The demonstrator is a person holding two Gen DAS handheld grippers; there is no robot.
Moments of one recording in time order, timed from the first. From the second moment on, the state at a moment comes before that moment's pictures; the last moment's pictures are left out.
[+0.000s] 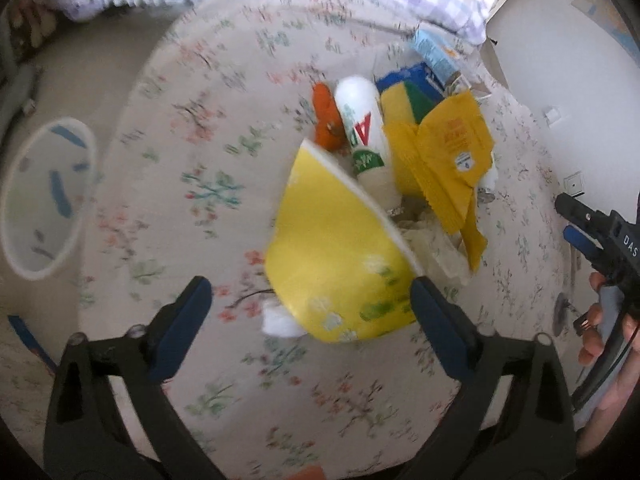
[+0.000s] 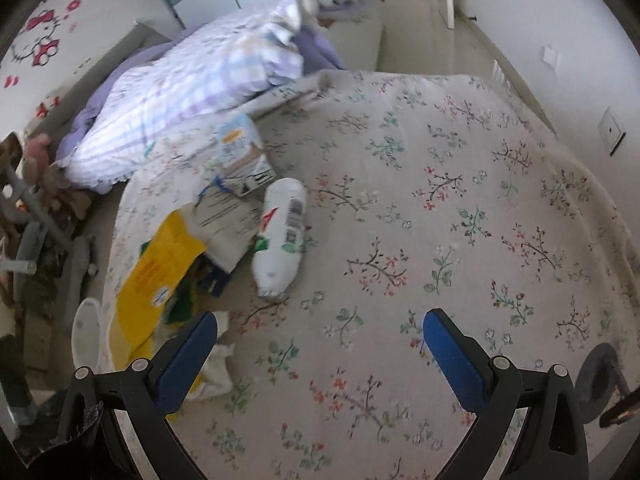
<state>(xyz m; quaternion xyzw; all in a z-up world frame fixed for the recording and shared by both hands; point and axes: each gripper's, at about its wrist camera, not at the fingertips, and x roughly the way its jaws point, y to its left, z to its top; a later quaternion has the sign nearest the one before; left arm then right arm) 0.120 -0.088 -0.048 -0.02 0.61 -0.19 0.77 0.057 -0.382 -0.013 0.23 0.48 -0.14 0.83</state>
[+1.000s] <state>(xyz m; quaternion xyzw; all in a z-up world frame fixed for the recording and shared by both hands) 0.112 -0.063 -0.017 -0.11 0.57 -0.24 0.78 0.081 -0.387 -0.038 0.36 0.47 -0.08 0.80</state>
